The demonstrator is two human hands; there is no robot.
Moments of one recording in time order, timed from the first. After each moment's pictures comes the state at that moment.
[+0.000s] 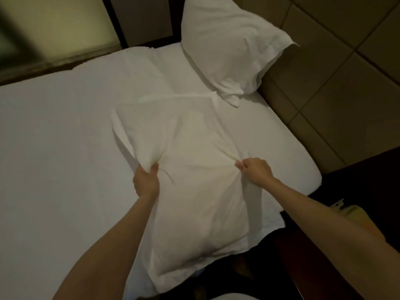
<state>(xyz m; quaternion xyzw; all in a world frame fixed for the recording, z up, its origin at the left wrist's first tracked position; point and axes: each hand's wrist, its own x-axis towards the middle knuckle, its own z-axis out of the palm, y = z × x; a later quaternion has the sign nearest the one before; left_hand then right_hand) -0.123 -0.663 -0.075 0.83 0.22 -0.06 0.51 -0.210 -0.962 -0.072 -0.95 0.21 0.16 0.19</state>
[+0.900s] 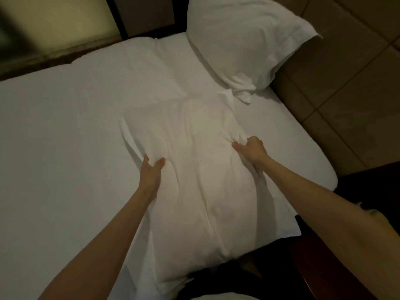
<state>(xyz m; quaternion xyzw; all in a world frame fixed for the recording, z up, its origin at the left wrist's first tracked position) -0.058 -0.643 -0.068 0.71 0.15 -0.20 0.65 -0.112 -0.938 -0.057 -0.82 0.36 0.07 0.44</state>
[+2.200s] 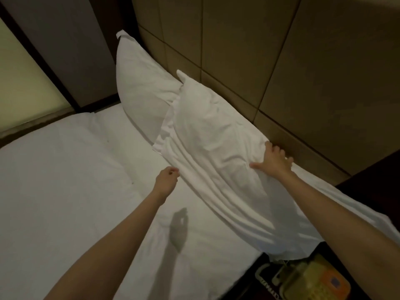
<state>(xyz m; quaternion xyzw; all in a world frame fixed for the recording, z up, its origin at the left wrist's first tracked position) -0.022 -0.995 -0.011 0.83 -0.05 -0.31 0.47 -0.173 -1.278 0.023 -0.89 0.44 0.09 0.14</state>
